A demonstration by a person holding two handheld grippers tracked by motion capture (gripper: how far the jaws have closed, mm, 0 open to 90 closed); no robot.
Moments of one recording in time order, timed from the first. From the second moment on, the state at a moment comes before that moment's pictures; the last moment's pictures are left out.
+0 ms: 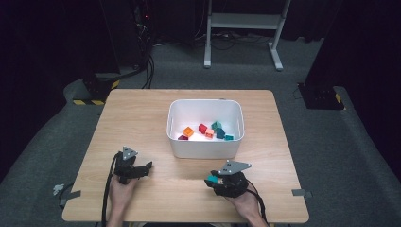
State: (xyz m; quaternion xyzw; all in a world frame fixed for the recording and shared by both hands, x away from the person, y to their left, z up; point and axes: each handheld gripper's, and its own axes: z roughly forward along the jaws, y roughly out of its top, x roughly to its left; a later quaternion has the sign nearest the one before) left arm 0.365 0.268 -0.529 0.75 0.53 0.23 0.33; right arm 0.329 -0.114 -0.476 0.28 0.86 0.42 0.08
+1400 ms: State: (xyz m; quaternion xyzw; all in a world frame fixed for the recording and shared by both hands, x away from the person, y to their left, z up) left arm 0.365 0.268 -0.528 0.75 0.53 0.23 0.33; right arm 0.354 -0.142 -0.406 0.28 0.83 0.47 0.11
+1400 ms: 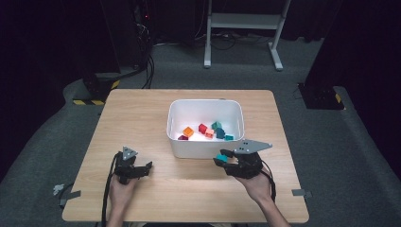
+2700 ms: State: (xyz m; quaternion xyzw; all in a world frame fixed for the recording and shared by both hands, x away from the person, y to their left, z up) left arm 0.365 0.267 -0.528 0.75 0.53 0.23 0.33; right arm 0.402 -0.145 -0.352 0.29 0.80 0.52 0.09
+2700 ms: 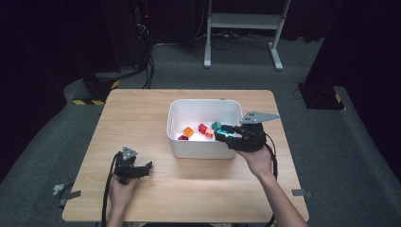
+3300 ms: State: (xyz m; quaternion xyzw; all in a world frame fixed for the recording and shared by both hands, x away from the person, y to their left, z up) left arm 0.365 0.267 -0.529 0.75 0.53 0.23 0.33; right arm 0.430 -0.155 -0.345 0.33 0.79 0.50 0.12
